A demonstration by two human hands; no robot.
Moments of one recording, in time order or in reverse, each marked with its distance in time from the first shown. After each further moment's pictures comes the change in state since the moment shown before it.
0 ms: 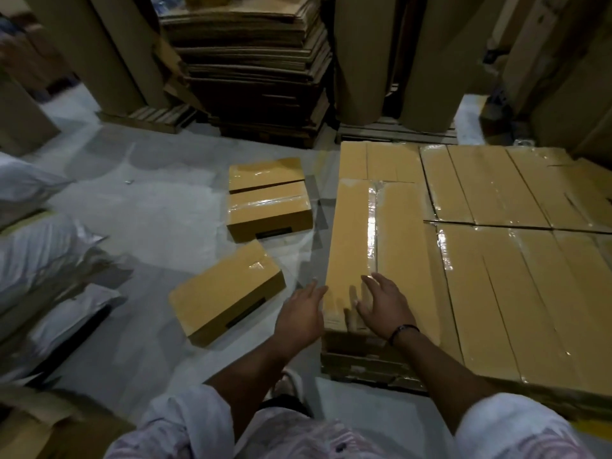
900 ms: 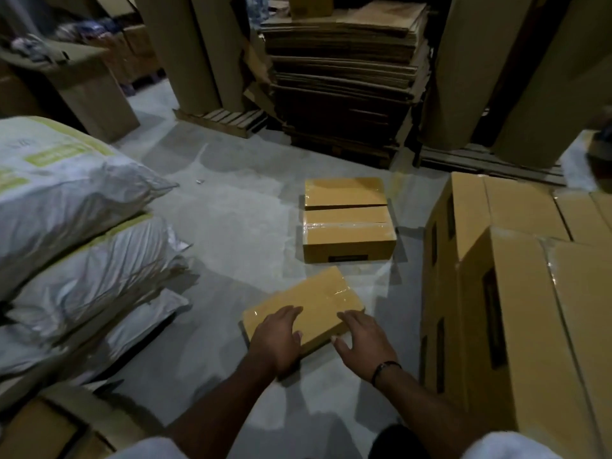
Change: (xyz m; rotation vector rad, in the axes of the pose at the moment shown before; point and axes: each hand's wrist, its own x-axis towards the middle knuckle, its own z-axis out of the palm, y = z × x) left_hand -0.003 -0.378 -0.141 -0.076 0.087 -0.271; right_hand 0.140 -0.335 0.184 0.014 -0.143 -0.261
